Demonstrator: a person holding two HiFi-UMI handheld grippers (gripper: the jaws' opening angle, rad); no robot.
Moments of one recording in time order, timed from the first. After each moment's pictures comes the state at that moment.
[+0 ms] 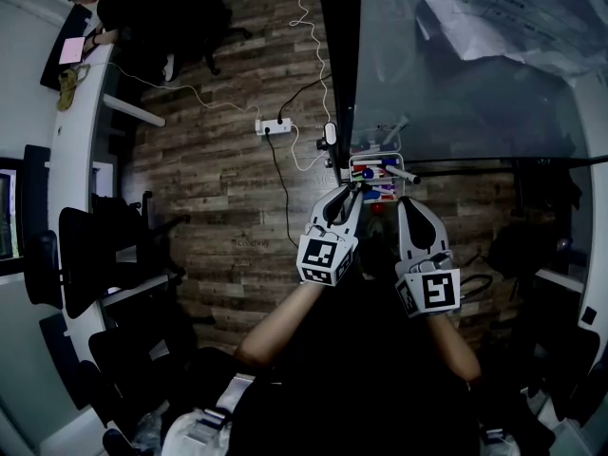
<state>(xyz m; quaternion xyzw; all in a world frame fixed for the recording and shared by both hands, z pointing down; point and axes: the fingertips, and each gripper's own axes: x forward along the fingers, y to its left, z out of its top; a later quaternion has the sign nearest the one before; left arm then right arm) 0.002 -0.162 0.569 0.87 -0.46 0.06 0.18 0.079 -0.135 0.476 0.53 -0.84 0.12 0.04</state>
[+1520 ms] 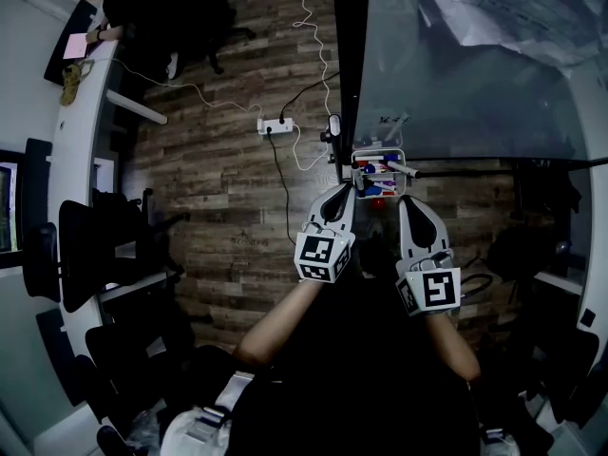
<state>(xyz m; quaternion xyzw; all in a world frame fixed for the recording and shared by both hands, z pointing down) -0.014 -0.156 0.566 0.85 -0.49 0.06 0.19 0.076 -0.123 0.472 0.53 -0.84 0.11 0.03</state>
